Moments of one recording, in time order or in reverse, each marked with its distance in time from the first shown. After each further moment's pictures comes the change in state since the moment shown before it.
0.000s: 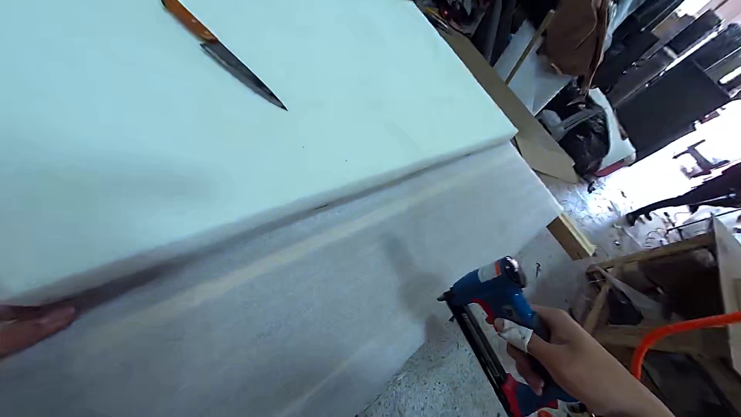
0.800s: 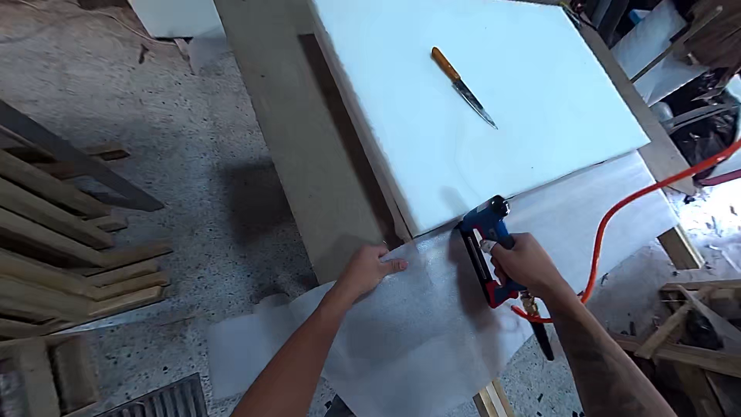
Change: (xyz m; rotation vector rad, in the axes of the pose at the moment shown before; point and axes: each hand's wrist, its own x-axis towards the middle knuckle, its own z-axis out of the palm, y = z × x) left_hand 0.149 -0.177 -0.084 -0.020 -0.419 0.441; right_hand 0.098 -0.176 0.338 -0.329 0.144 0.008
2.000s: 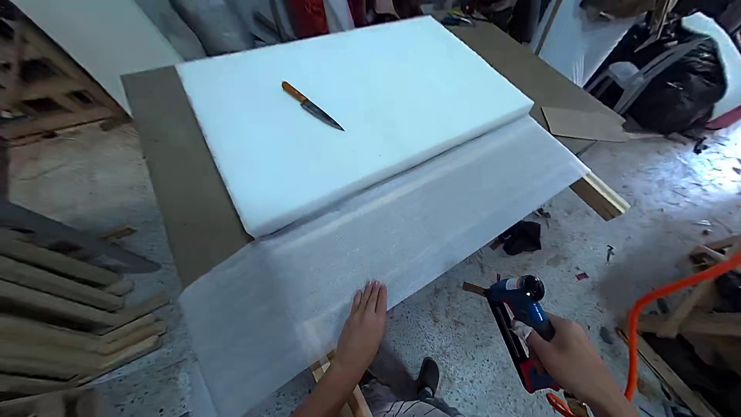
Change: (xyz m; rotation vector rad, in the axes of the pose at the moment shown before) left_hand -0.088 0.166 0.358 1.013 0.263 0.359; right_hand -0.183 0.373 -0.237 0.091 0.101 0.034
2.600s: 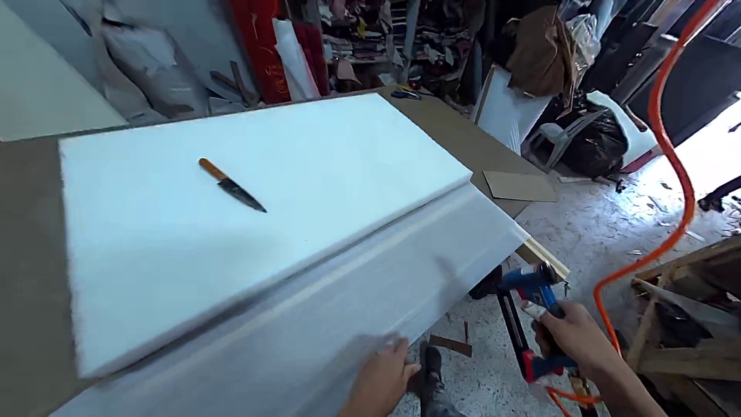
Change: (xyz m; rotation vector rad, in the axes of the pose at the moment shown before) left_hand 0.218 0.134 -0.056 -0.396 -0.472 0.030; right_hand 0.184 -0.020 -0.189 0.303 0.167 0.105
